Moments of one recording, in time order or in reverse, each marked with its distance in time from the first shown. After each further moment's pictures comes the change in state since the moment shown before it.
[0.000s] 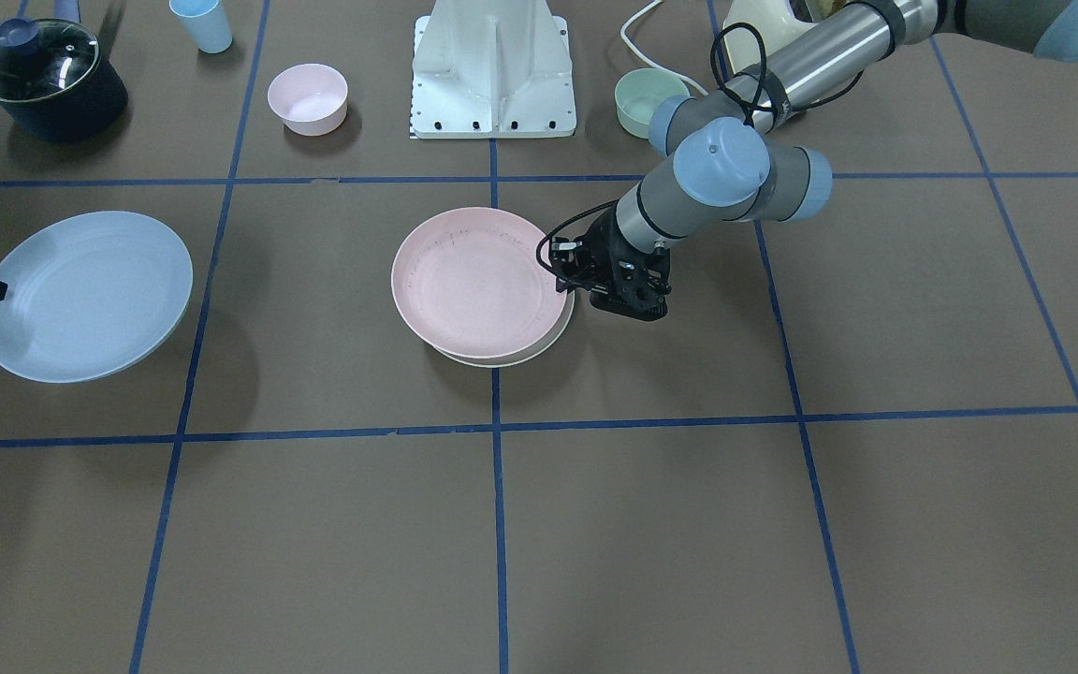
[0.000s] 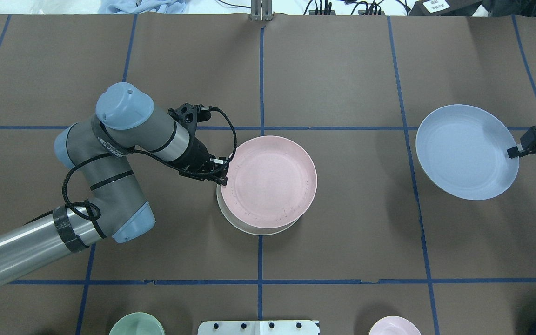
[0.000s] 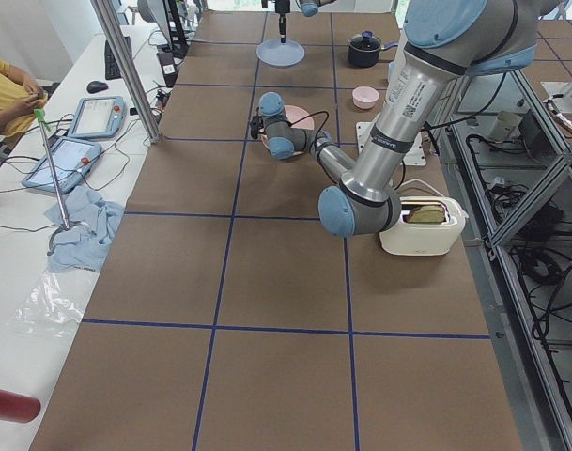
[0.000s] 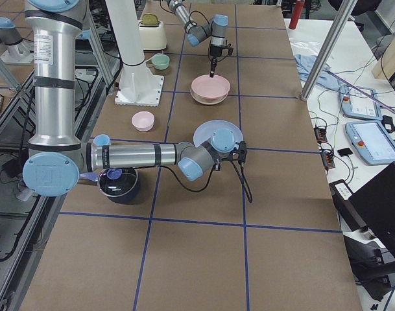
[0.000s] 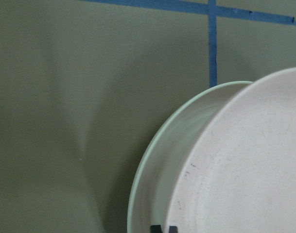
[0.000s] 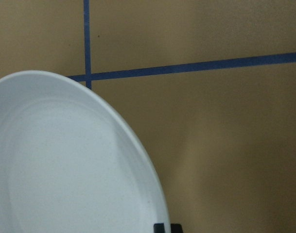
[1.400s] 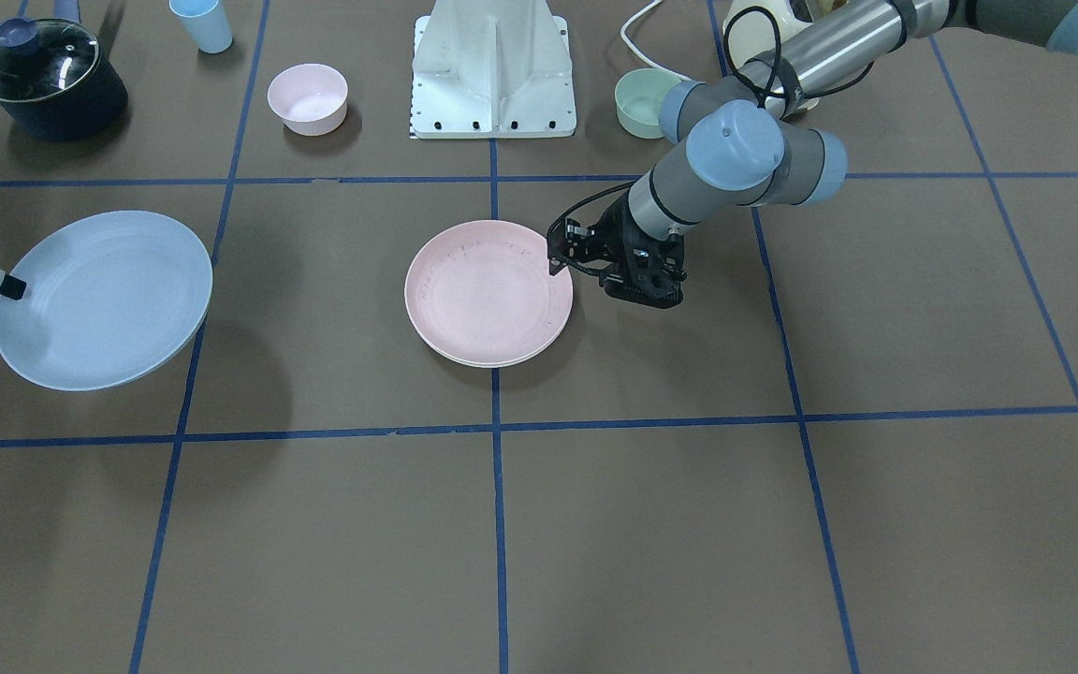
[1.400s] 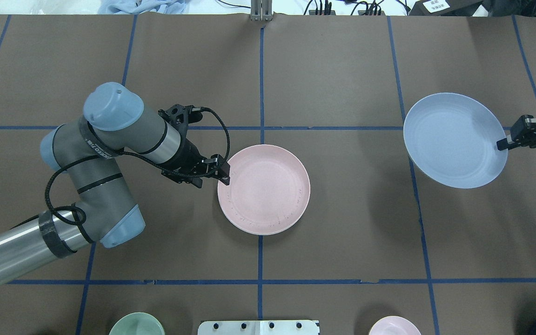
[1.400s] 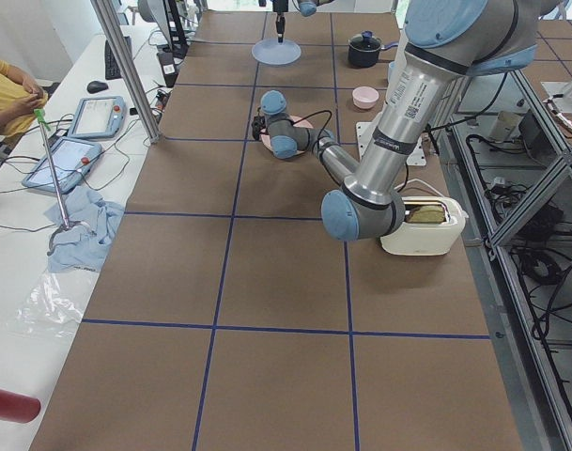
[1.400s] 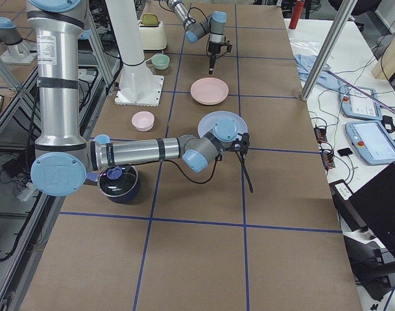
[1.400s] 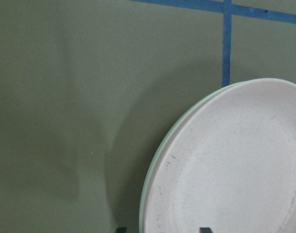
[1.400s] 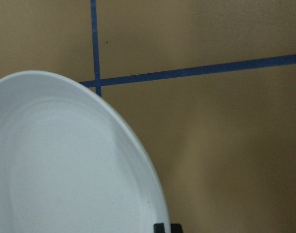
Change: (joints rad) left arm -0.011 0.073 -0.113 0.055 -0.001 -0.009; right arm -0.031 0.044 0.043 0.033 -0.001 0.207
